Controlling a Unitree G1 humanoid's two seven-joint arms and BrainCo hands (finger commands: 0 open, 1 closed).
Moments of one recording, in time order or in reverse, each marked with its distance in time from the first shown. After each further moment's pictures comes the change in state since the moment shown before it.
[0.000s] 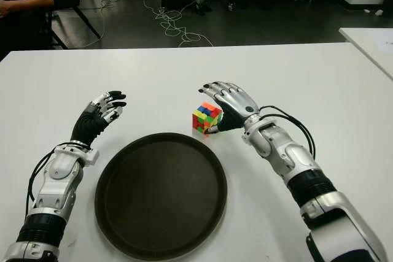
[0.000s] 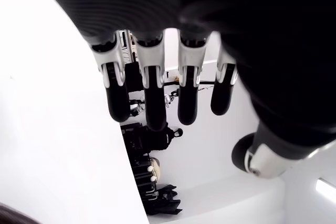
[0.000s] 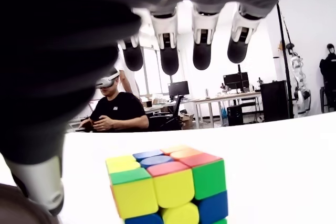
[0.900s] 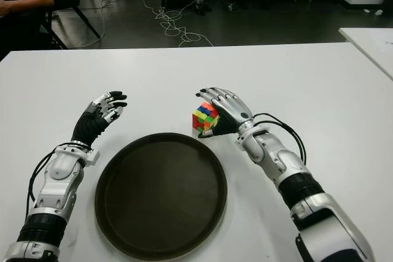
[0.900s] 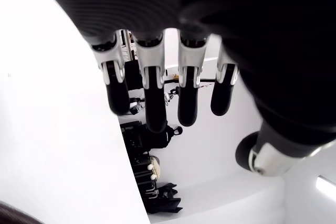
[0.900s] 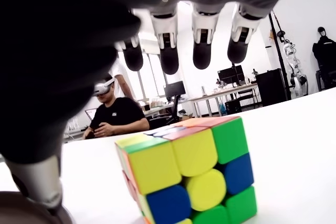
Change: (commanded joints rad) left arm -0.002 -0.006 0.001 0.026 0.005 -0.037 0.016; right arm -0.002 0.063 0.007 0.103 0.042 -0.051 -0.056
